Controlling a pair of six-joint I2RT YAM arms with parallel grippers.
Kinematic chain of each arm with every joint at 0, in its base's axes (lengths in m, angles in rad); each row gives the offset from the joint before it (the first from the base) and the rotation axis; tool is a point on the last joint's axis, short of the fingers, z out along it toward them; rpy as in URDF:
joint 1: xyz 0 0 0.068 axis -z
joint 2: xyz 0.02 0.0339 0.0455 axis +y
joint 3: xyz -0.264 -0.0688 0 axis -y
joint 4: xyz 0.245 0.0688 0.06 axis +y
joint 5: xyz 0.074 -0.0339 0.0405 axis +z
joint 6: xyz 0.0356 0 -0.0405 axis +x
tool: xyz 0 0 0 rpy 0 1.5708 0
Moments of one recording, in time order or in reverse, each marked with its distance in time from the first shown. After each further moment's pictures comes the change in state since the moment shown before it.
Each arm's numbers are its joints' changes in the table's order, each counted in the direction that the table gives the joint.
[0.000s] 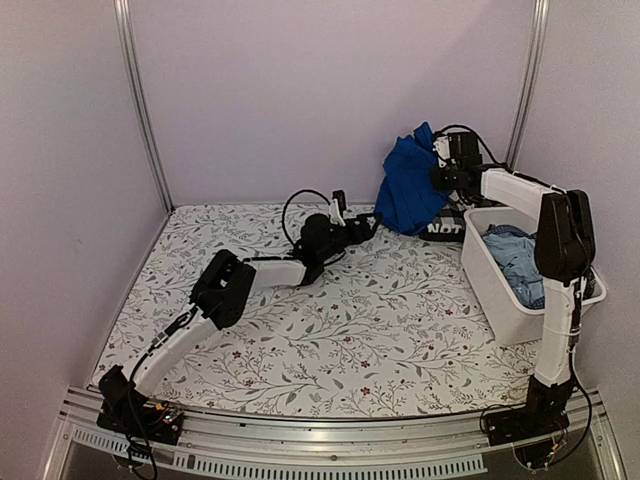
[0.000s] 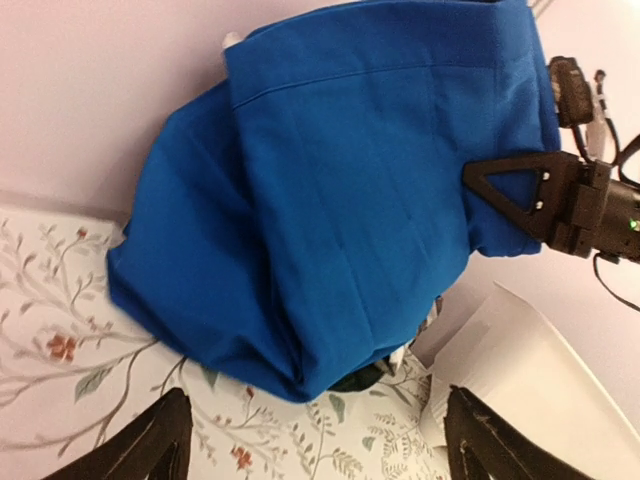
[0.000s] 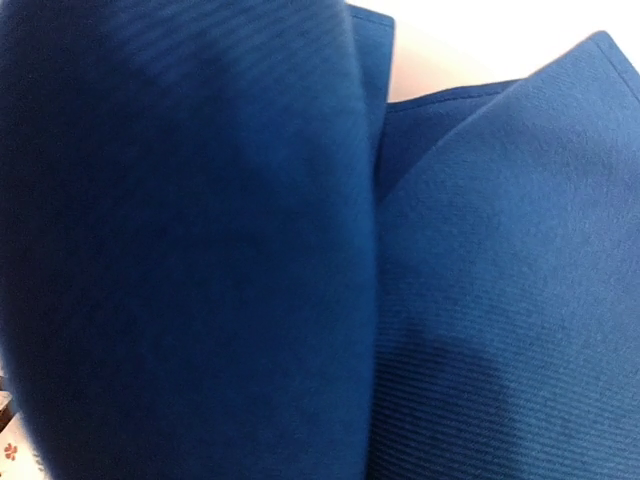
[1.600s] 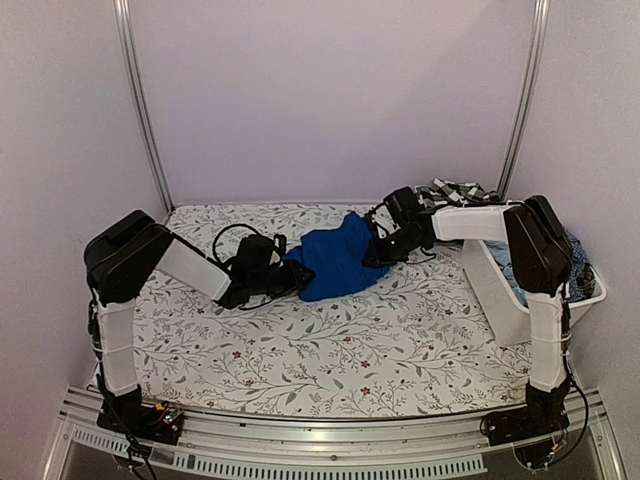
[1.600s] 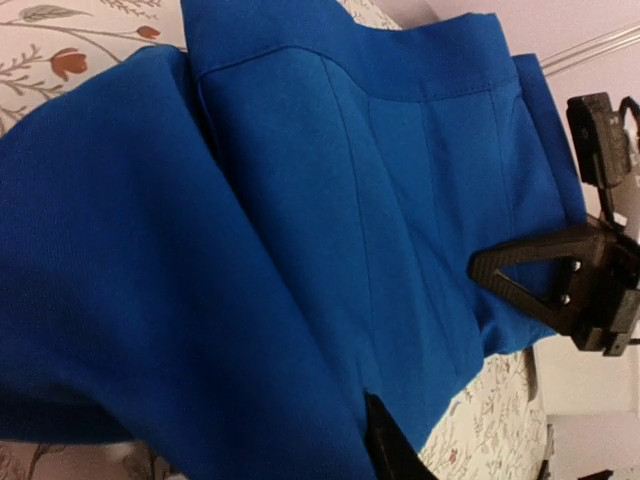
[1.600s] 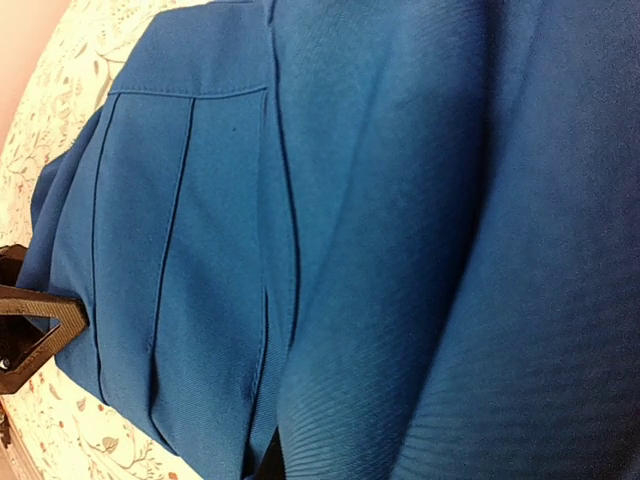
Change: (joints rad) left arm -0.031 -0.977 -1.479 0.179 0.052 -0.115; right arm -0.305 0.039 -0.256 0.192 0.508 0.414
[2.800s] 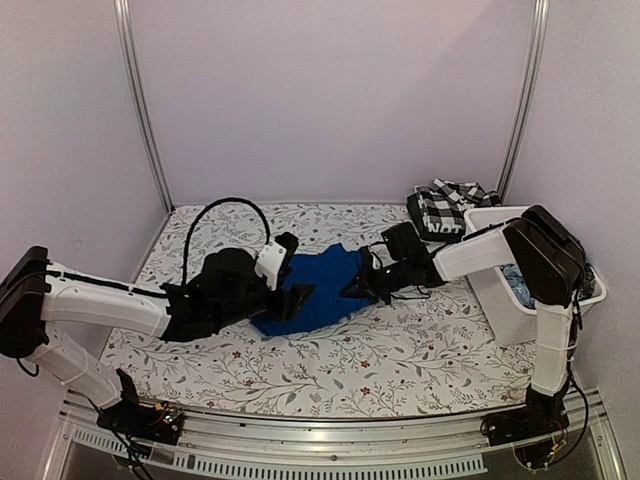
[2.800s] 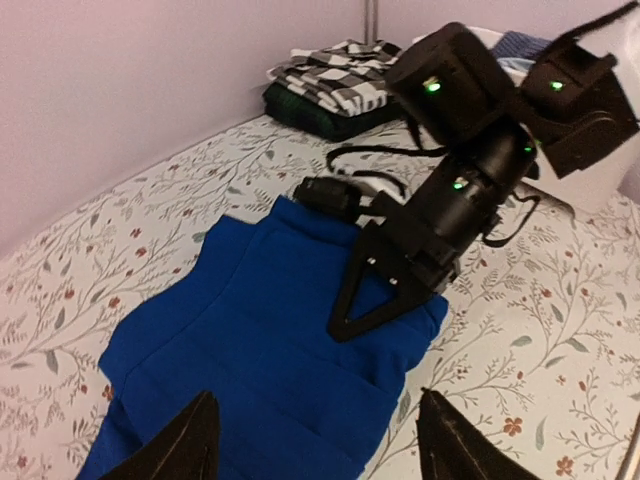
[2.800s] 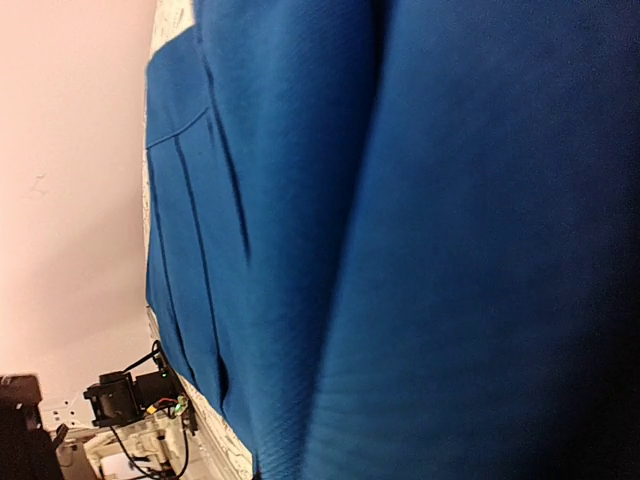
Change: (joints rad) left arm 0.369 -0.585 -0.235 0.184 0.401 0.834; right arm -0.111 -0.114 -0.445 -0.521 0.292 0.647
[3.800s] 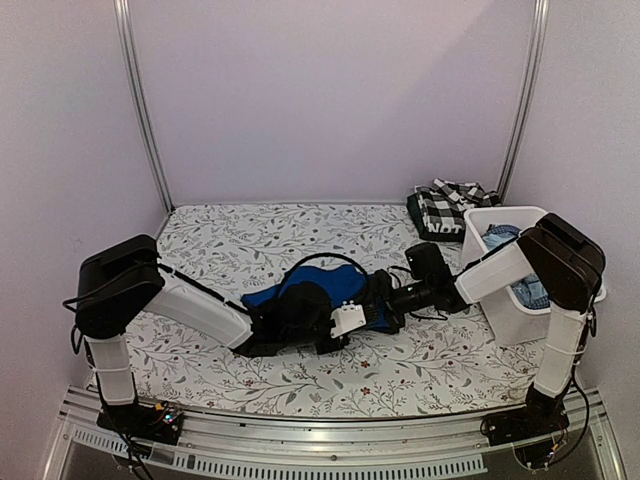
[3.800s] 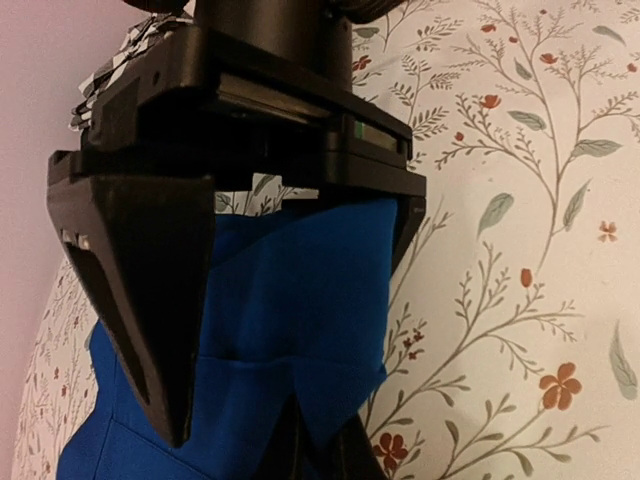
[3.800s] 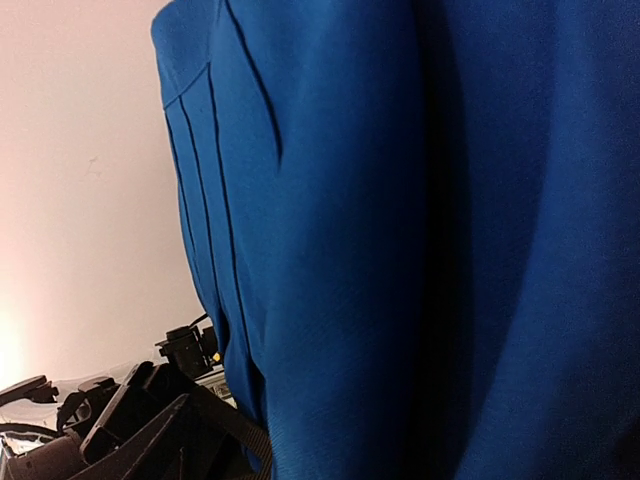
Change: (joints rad) left arm 0.084 0.497 0.228 -0.088 -0.116 0.541; right arm 0.029 -0.127 -0.271 -0.210 0.171 0.178
